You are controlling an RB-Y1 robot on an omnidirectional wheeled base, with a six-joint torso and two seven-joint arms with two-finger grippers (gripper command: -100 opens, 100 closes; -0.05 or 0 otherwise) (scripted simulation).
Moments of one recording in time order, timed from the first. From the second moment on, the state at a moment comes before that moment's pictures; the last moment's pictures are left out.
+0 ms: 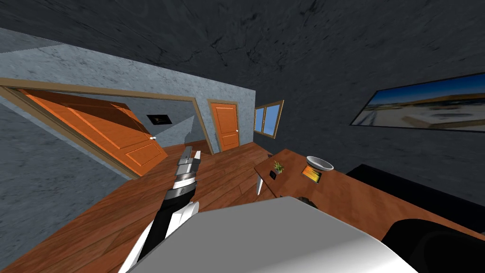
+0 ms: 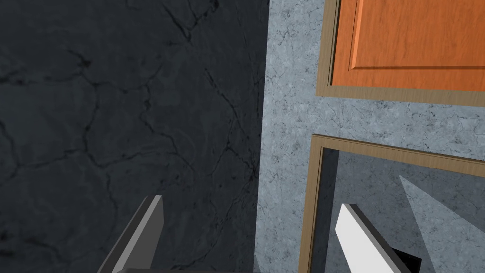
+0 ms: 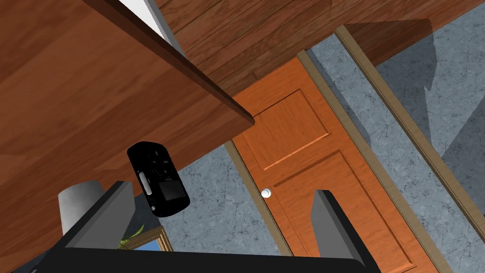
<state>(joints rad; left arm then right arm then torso) 0.54 0.03 0.02 -2.37 -0.05 -0.39 -0.04 0.79 -0.89 0.21 -1.69 0.42 -0.40 0.02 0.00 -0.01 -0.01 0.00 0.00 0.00</state>
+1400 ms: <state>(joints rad) 0.54 0.03 0.02 -2.37 -0.05 -0.39 -0.04 0.88 -1.29 0.34 -1.55 0.48 -0.31 0.12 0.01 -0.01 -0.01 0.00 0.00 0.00</state>
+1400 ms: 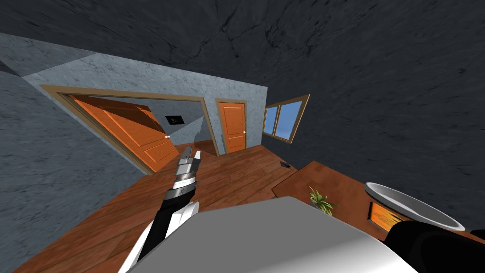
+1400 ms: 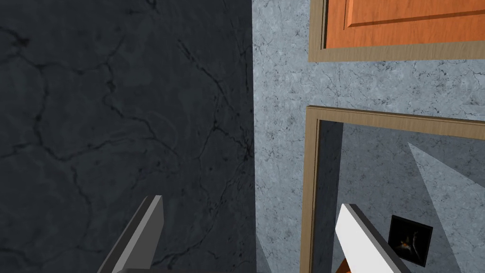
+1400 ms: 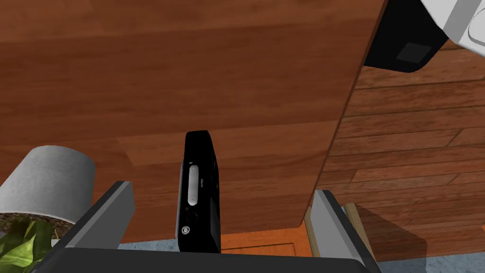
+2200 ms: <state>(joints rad) 0.54 0.03 0.02 -2.37 -0.05 -0.39 -0.04 0.86 -1.30 0.40 -1.48 0.50 -0.30 0.15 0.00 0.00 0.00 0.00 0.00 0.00</state>
